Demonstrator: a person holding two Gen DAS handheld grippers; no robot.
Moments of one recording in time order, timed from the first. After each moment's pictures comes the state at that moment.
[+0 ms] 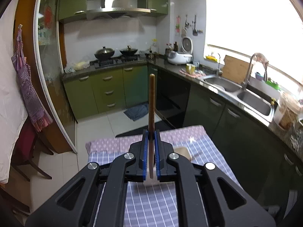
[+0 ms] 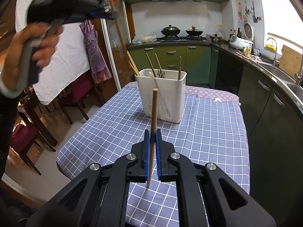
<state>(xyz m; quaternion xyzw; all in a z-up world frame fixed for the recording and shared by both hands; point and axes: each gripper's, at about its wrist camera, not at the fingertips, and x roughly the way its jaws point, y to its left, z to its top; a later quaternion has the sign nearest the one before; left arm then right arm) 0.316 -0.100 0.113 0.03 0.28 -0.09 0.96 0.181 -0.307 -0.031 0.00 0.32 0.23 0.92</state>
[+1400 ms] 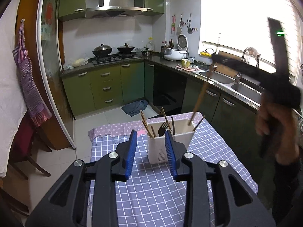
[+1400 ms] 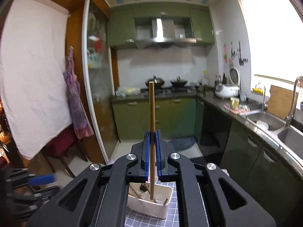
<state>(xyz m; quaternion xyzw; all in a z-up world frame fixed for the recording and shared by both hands) 0.238 -0.049 0.066 0.03 0.28 -0.12 0.95 0.350 -0.268 0.119 0.02 0.18 0.15 0.97</state>
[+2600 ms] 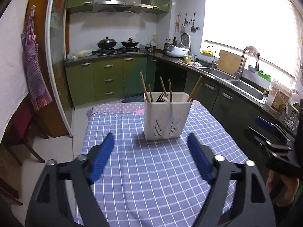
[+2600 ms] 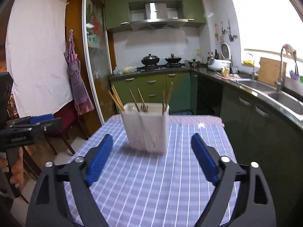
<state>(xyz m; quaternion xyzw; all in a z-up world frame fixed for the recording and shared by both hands) 0.169 -0.044 -0.006 0.00 0.28 -0.10 0.95 0.152 -0.320 -0.029 0.04 0.21 0.14 0.97</state>
